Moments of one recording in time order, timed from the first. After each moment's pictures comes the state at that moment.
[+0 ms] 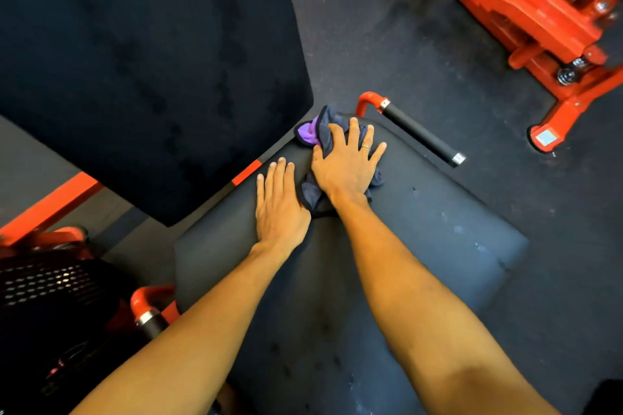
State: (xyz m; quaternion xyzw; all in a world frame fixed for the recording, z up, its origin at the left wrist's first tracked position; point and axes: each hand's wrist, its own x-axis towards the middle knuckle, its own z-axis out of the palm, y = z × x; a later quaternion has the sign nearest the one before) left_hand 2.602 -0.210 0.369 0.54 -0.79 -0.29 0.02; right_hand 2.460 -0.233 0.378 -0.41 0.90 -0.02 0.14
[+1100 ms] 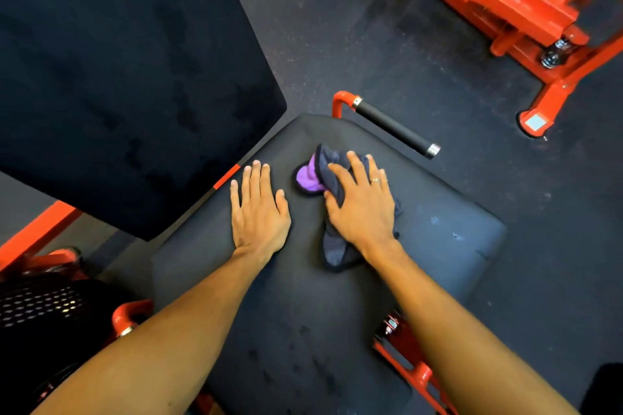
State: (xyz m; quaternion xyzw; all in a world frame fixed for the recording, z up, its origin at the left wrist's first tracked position) left_hand 2.587 -0.206 0.360 0.57 -0.80 -0.17 0.02; right_hand 2.415 -0.129 0.403 -0.51 0.85 -0.02 0.11
